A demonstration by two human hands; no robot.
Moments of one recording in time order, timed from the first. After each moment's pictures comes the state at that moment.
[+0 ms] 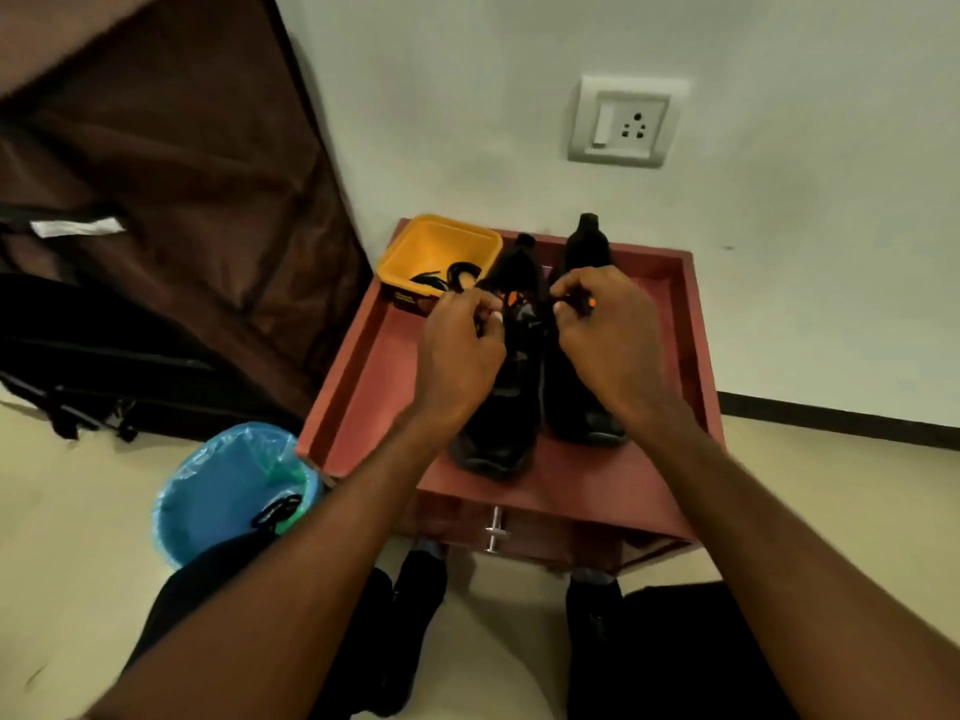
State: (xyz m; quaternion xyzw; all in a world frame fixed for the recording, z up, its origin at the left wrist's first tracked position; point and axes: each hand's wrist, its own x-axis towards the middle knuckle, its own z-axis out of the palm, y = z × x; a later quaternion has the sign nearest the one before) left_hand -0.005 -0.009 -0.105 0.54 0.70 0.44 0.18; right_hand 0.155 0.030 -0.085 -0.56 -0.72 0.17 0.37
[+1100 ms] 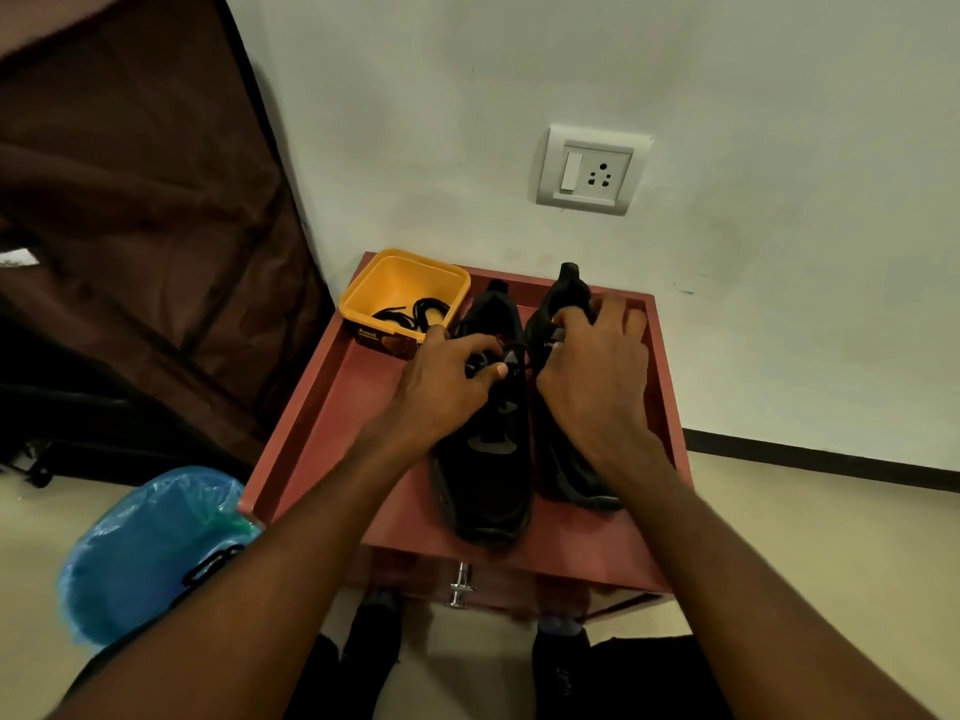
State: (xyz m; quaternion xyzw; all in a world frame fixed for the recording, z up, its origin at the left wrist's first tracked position) left_hand -0.010 0.022 -0.112 0.63 0.68 0.28 0.24; right_hand 0.155 0.041 -0.080 -0.64 -0.73 0.00 0.23
